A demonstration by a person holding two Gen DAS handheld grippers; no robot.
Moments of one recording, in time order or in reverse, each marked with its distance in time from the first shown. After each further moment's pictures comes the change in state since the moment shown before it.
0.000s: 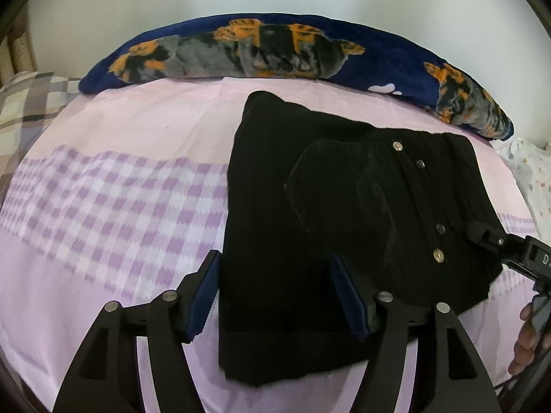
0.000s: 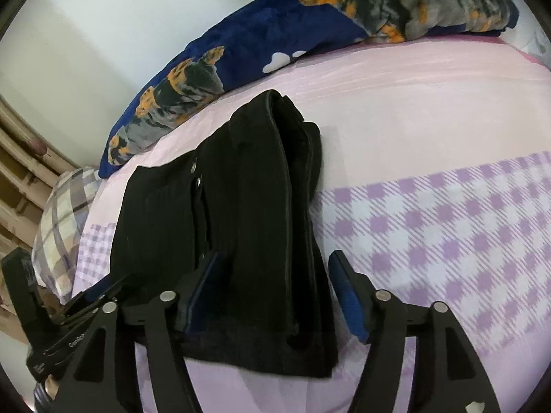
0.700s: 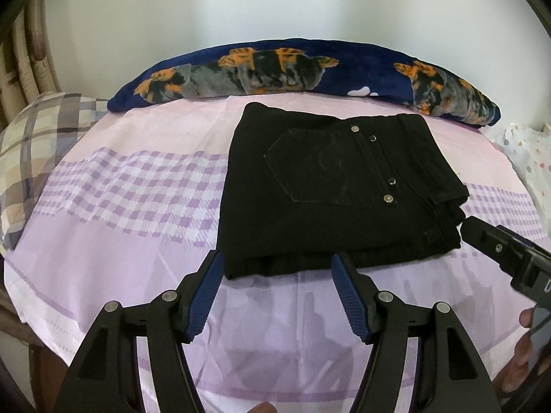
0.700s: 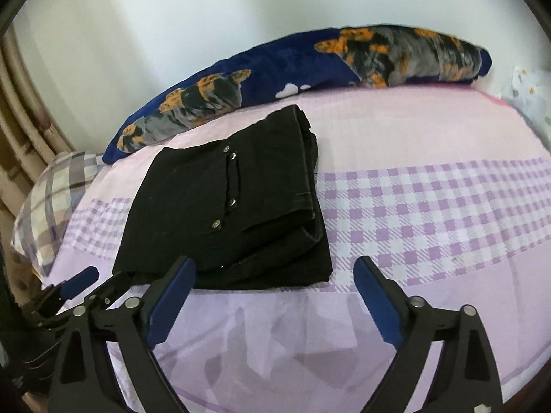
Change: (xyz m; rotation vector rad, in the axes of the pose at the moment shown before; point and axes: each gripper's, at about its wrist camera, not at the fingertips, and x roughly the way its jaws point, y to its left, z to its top) left arm -0.070 -0.032 -0.054 0.058 -0.089 0.080; right arm -0.067 0.035 -0.068 -0.136 -0.154 -0.123
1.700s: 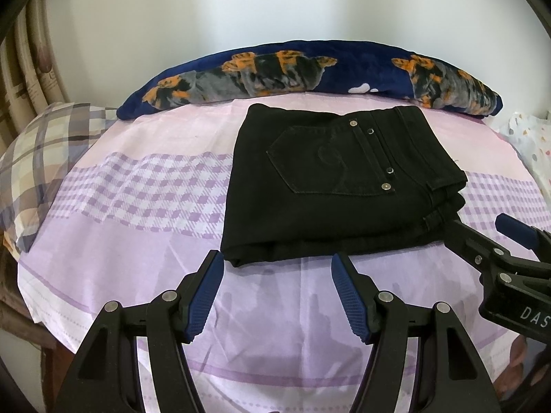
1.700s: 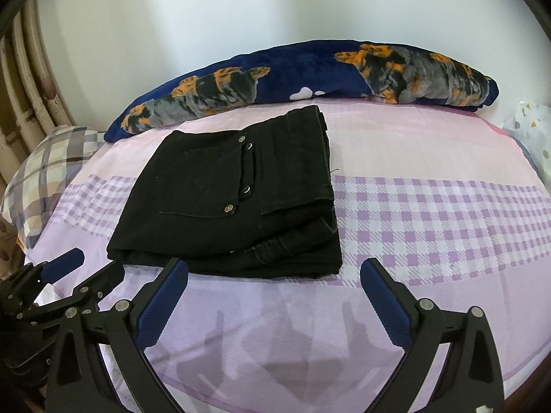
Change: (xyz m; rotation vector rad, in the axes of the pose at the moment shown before) left arm -0.012 -0.009 -0.012 0.030 -0.014 0.049; right arm -0.003 0.023 -0.015 -0.106 -0.021 -0.050
